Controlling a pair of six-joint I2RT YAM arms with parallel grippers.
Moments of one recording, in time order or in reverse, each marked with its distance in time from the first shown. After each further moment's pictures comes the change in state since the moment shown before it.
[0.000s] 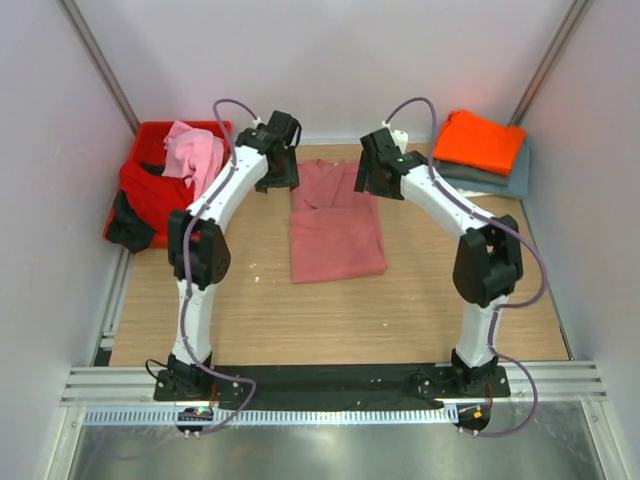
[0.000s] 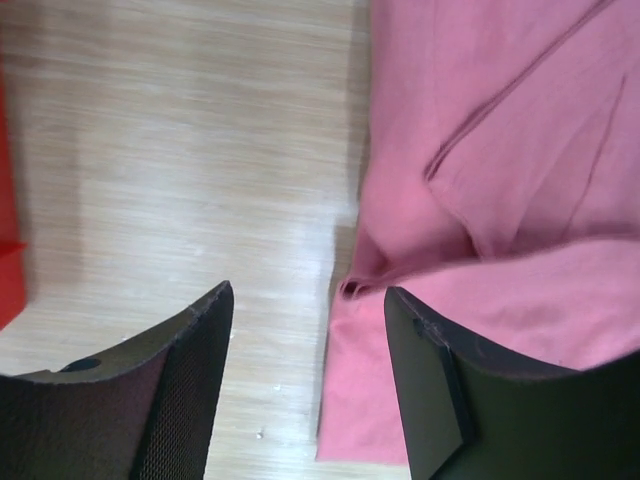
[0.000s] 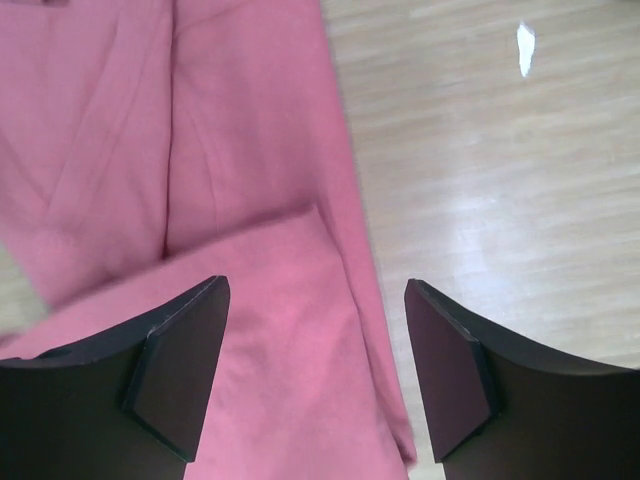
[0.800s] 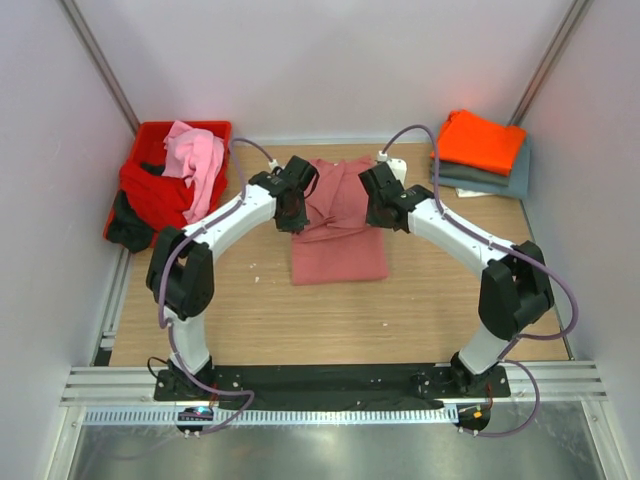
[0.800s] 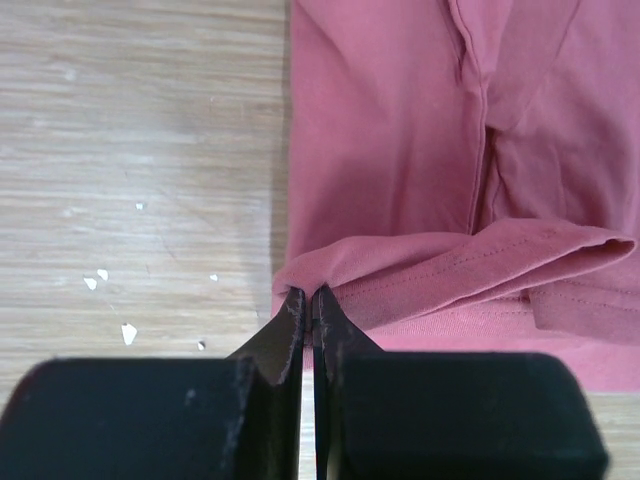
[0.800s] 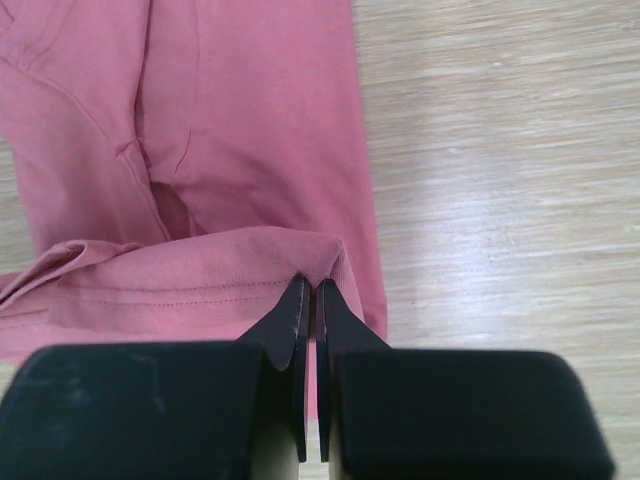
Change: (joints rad) left arm -0.163 -0.387 -0.672 0.259 0.039 -0.140; right arm 0.106 -0.369 -0.480 0.111 0.016 0.024
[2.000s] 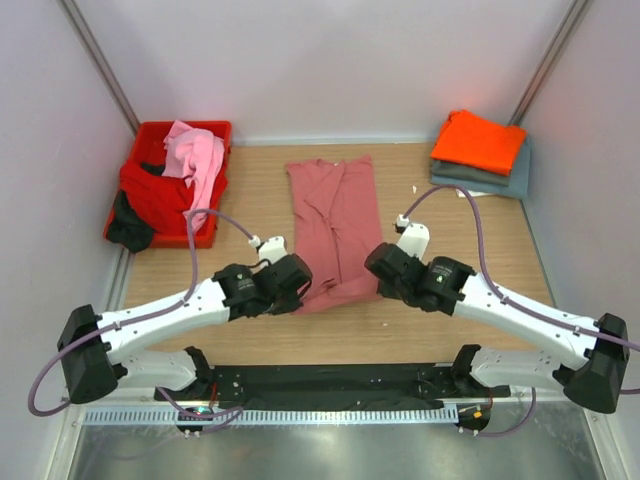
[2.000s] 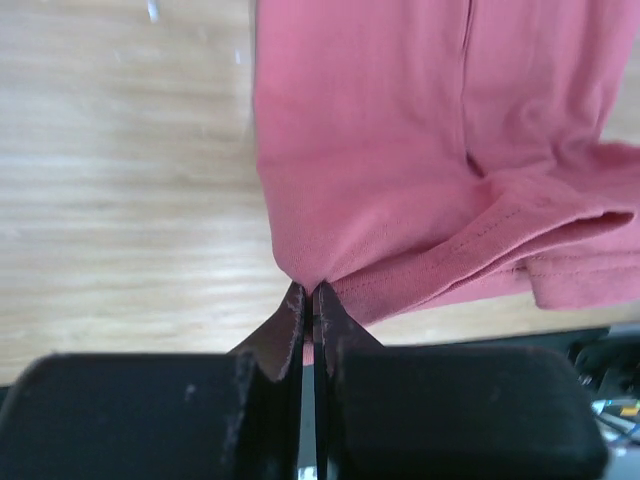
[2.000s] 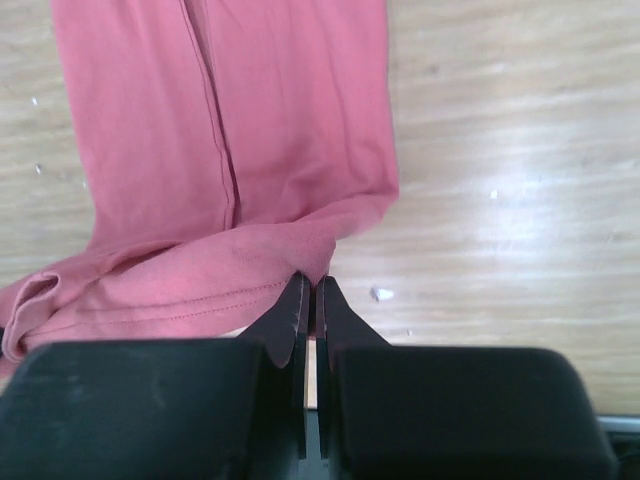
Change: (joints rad) left arm -0.491 -0.674 -0.660 0.021 -0.167 -0.495; right arm 0.438 -0.546 -0.386 -0.284 0.145 0.467
